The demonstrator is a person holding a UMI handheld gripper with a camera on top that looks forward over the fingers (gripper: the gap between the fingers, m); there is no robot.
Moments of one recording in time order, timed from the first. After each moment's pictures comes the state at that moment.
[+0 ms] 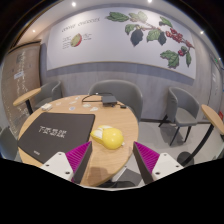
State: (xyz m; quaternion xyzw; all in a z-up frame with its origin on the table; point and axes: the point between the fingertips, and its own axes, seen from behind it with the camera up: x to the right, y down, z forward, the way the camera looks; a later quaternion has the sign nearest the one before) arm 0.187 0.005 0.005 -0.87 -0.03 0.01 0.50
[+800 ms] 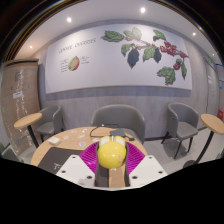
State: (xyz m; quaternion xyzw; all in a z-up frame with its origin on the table) arm 0.134 0.050 0.124 -0.81 0.01 0.02 0.59
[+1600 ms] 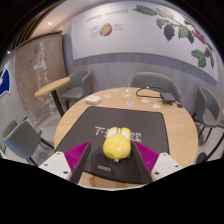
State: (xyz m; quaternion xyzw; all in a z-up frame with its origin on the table) arm -0.036 -0.009 -0.006 -0.88 -0.13 0.10 0.44
